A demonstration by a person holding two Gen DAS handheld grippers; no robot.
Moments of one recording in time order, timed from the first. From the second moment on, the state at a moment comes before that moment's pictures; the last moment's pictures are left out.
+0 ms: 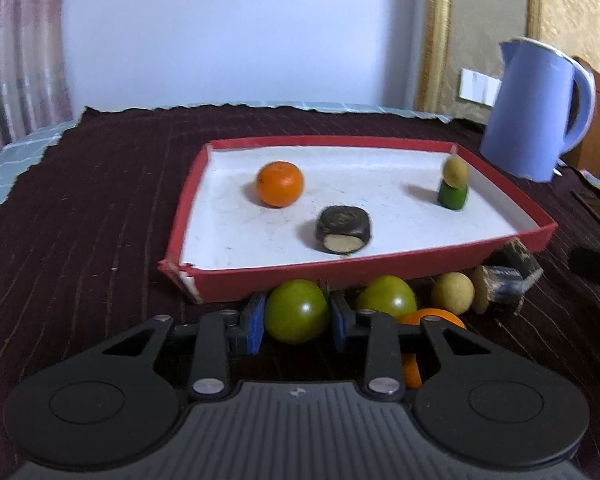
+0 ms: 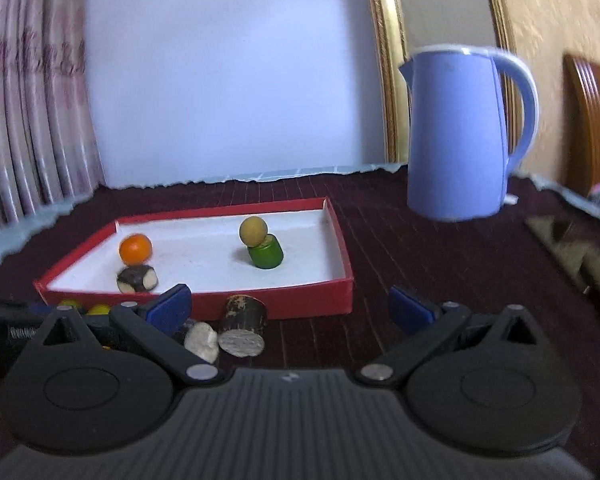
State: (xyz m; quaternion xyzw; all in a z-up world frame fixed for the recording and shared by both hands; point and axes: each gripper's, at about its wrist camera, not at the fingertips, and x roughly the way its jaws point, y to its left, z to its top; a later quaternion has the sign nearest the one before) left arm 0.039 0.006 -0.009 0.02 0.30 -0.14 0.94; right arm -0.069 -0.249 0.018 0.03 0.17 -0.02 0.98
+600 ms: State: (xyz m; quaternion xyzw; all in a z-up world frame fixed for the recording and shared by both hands) left arm 0.027 0.024 -0.005 0.03 0.25 -0.06 0.97; right arm -0.051 -0.149 0.013 -0.06 0.26 0.16 0.95
